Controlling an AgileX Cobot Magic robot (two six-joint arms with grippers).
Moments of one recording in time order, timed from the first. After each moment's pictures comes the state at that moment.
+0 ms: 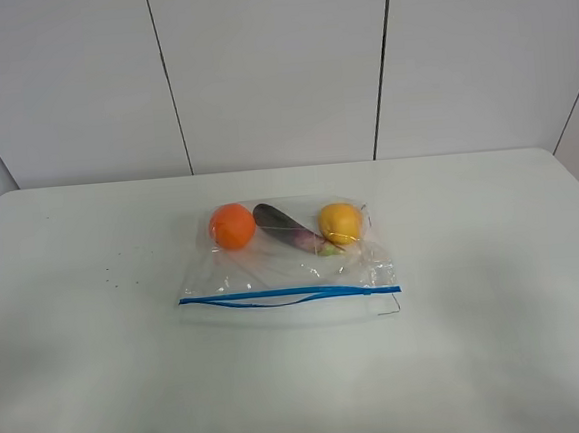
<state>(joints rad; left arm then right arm) -0.01 0.00 -0.50 0.03 1.06 0.02 0.04 0.00 -0.50 0.07 1.02 0.00</state>
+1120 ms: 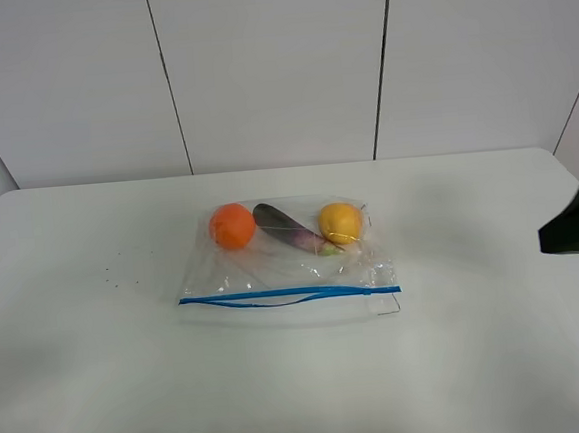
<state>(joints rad) -0.01 0.00 -0.50 0.03 1.06 0.02 0.04 0.93 -0.79 0.21 1.00 0.00</state>
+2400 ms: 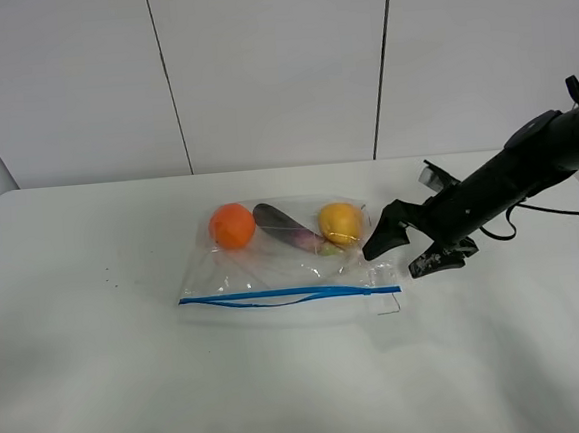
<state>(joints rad) -0.01 0.00 -0.50 0.03 1.06 0.02 0.04 2.04 -1.15 0.94 0.94 -0.74</state>
